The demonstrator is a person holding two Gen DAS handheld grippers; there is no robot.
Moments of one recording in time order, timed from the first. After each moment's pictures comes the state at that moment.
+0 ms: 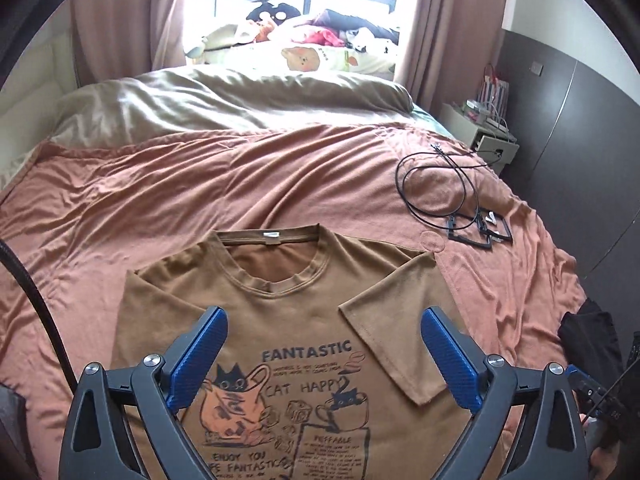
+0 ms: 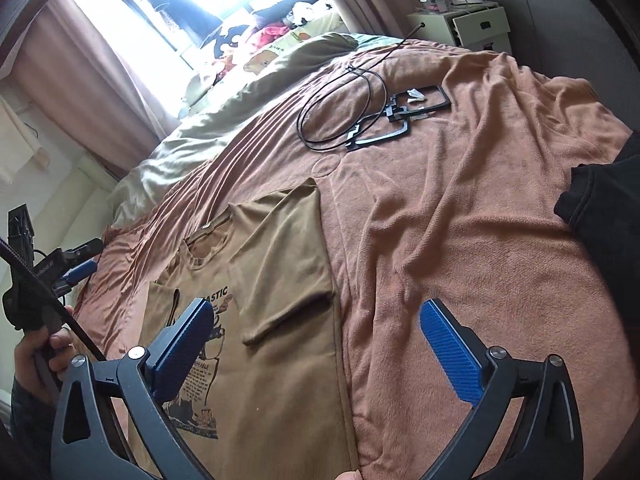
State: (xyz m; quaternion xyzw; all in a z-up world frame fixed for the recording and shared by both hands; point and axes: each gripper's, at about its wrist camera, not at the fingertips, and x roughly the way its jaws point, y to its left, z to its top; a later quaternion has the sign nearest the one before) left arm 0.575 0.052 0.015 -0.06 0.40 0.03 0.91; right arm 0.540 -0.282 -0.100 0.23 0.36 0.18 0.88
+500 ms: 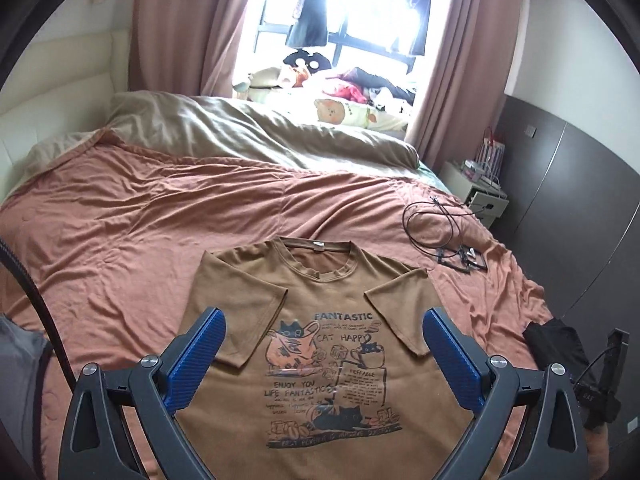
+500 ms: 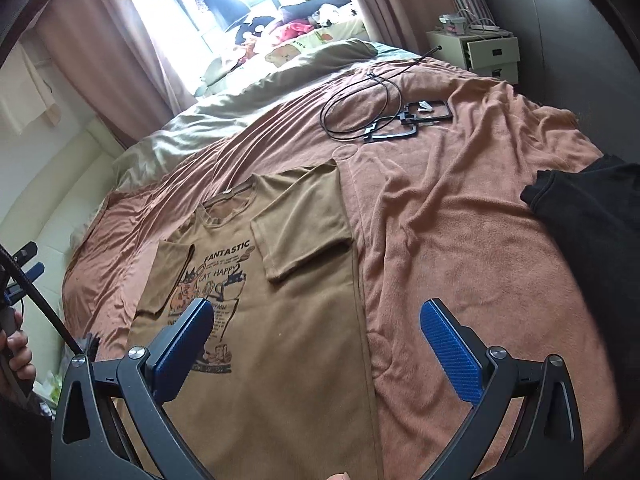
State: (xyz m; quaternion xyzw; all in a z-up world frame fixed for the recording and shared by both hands) left arm 0.387 0.120 0.074 -0.12 0.31 0.04 0.94; right arm 0.426 -0.261 -0.055 0.16 0.36 0.18 0.90
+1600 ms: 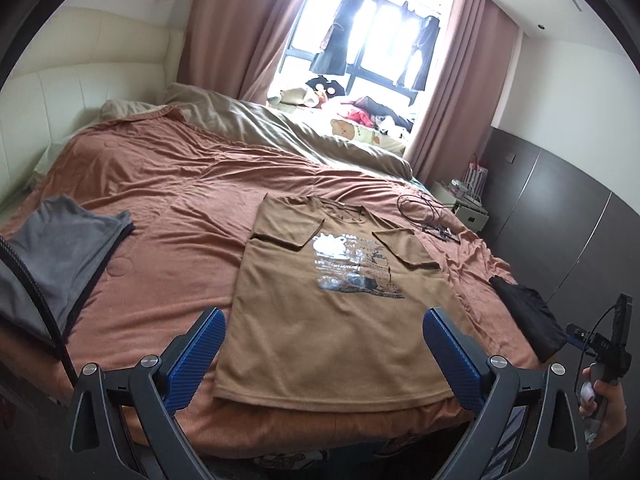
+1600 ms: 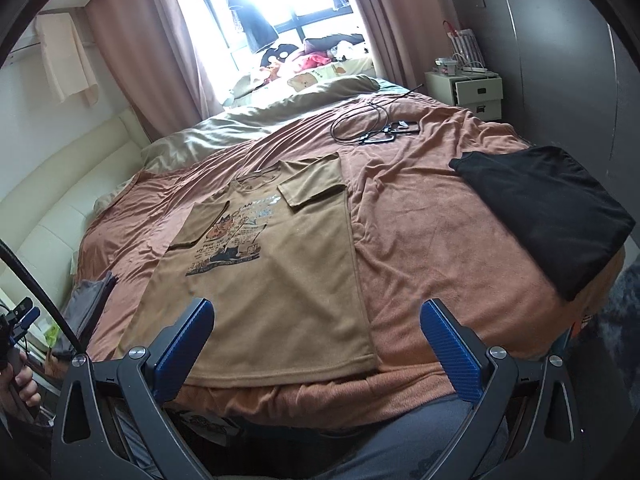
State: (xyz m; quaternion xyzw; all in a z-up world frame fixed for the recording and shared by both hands) left arm 0.049 0.150 0.020 -0.18 0.26 0.04 0.95; right arm 0.162 -0.326 -0.063 0.14 0.30 0.18 0.93
